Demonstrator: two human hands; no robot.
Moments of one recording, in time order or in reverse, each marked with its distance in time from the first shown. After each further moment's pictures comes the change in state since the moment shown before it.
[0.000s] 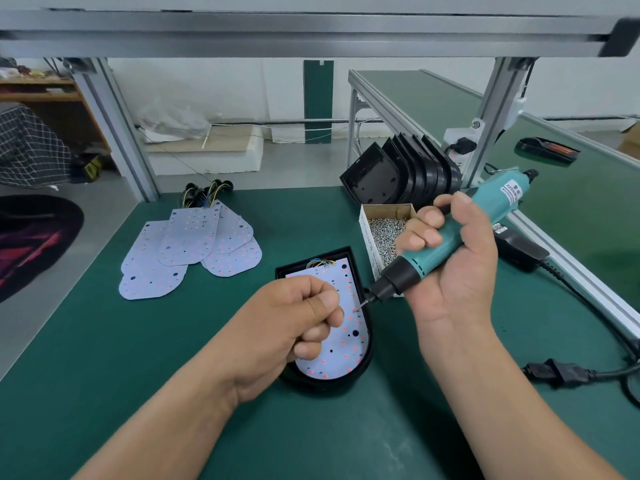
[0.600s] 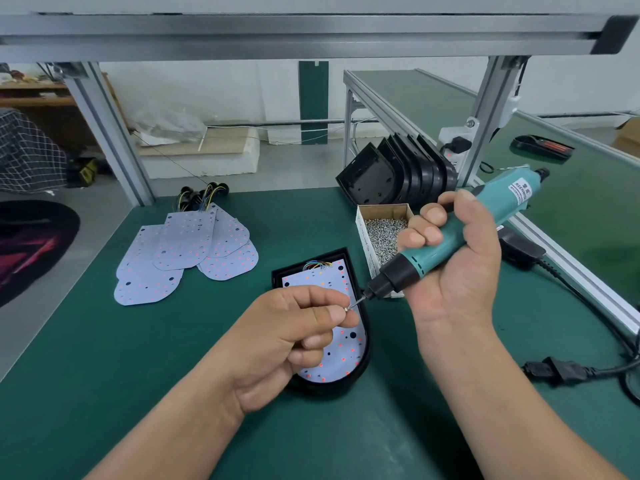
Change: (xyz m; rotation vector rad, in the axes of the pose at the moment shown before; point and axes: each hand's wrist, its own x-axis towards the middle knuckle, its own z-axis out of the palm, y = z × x) left_hand 0.003 -0.006 0.003 -0.223 -0.021 -0.083; right_hand -0.002 -0.002 0.005 -0.002 0.026 -0.063
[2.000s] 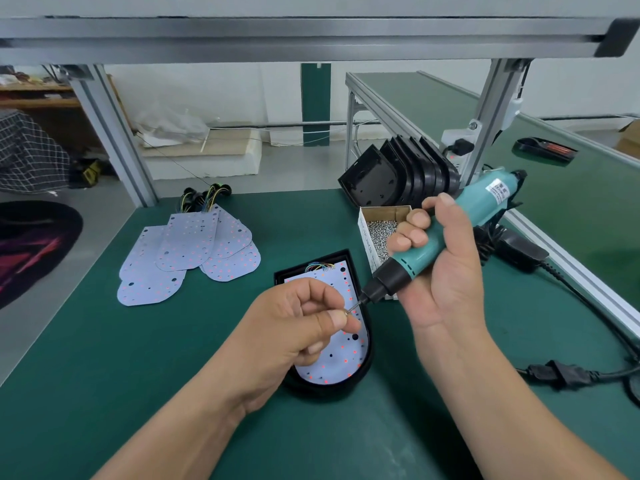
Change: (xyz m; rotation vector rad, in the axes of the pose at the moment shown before) left_hand 0.001 -0.003 -0.002 0.249 0.042 0.162; right_hand 0.004 0.011 -0.006 -0.066 -0.032 0.055
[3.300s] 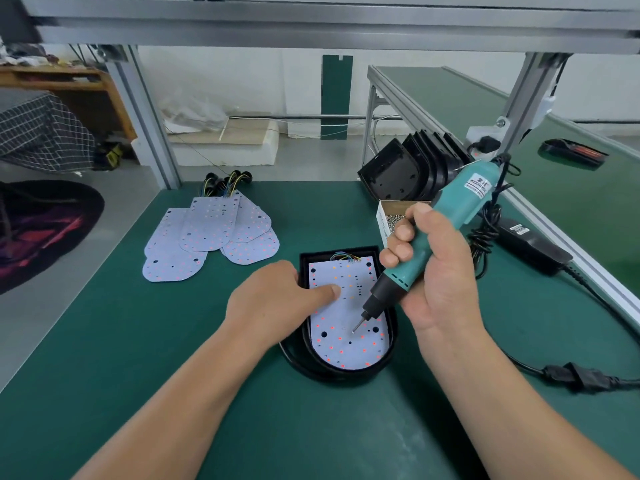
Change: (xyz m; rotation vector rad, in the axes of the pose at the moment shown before) left_hand 0.032 -0.011 -0.035 1.034 0.517 -0.130; right_hand -0.004 0.021 -0.005 -0.276 -0.090 0.092
